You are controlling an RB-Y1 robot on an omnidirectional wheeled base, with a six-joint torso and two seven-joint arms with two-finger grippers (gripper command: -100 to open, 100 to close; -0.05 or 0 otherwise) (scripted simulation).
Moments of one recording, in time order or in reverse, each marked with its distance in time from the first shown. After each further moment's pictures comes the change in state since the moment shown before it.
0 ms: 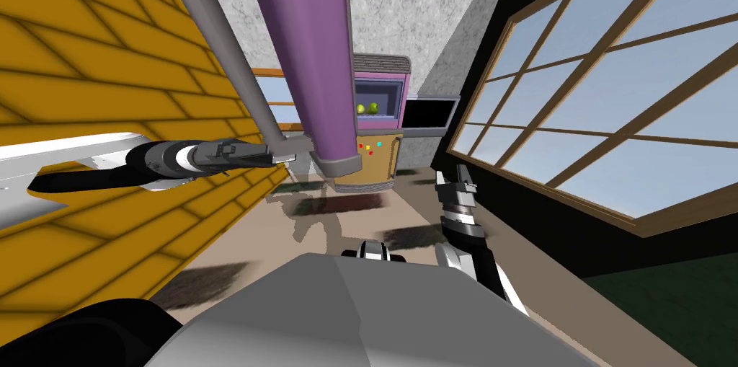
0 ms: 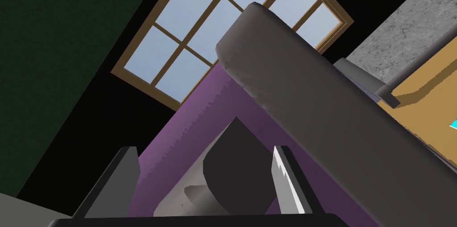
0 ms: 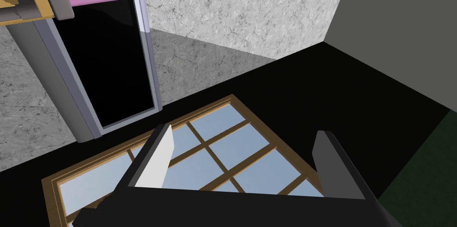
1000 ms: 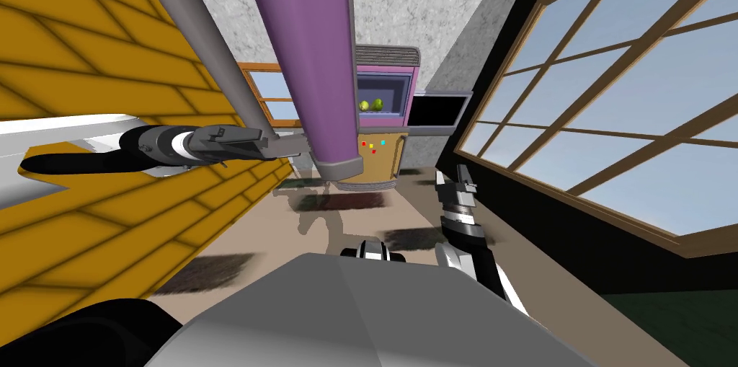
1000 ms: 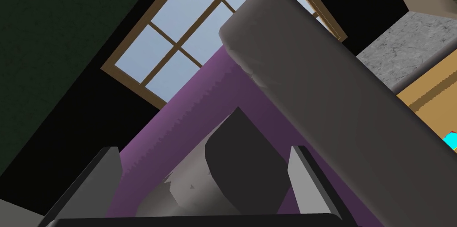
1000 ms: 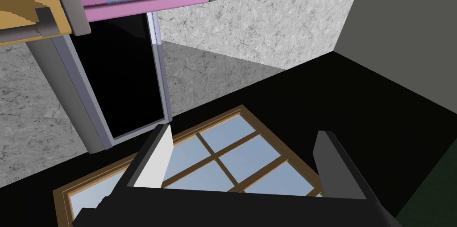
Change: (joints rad) left arm 0.005 0.067 0.084 -0.013 0.030 0.010 0.118; right arm 0.000 0.000 0.000 0.000 0.000 0.000 0.000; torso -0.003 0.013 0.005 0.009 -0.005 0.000
